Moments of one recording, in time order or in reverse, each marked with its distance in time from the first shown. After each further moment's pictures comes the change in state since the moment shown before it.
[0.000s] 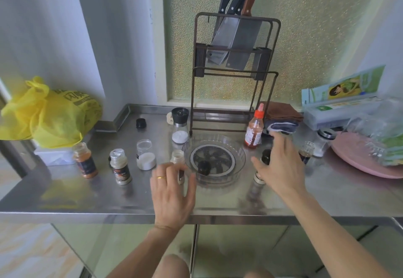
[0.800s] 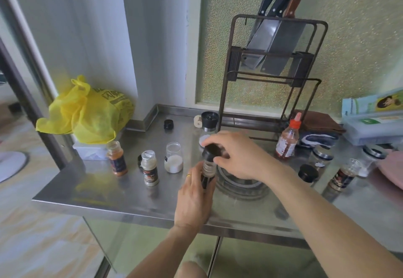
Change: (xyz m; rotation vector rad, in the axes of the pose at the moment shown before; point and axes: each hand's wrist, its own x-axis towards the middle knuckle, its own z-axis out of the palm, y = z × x) left_hand 0.010 -0.028 0.004 -0.132 -0.290 -0.218; right_hand 0.044 -0.152 0.002 0.313 -0.491 -0.640
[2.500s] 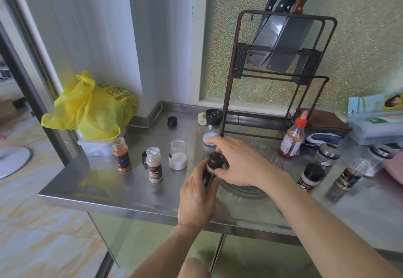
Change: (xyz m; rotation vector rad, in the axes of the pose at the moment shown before) left_hand -0.001 -0.001 -0.004 -0.076 0.003 -0.092; right_hand -0.002 -0.002 0.024 -0.128 -0.039 0.064
